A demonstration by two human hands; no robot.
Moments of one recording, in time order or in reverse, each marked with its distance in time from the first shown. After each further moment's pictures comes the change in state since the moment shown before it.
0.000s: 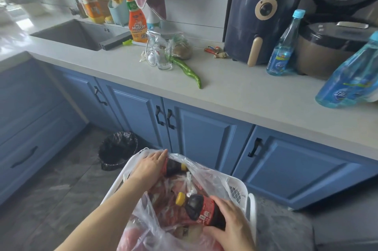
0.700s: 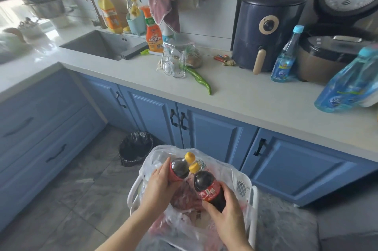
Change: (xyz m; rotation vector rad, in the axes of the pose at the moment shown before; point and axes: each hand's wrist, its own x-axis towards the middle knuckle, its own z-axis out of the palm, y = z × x) left_hand -0.124 0.058 -0.077 -0.598 0.230 -0.241; right_hand -0.021 -0.087 -0.009 0.451 0.251 0.160
